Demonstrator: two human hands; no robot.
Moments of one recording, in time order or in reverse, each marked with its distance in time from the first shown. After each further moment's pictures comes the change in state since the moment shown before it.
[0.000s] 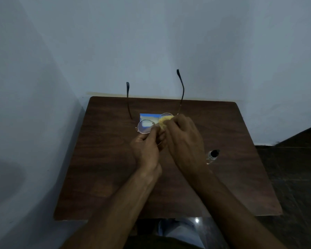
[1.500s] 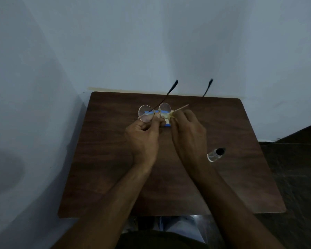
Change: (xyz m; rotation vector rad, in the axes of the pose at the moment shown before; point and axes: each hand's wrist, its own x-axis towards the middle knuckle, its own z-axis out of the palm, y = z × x) left_hand 0.031 0.023 -0.015 0.389 -0.033 0.520; right_hand 0.020 -0.008 0.023 0.030 0.031 0.156
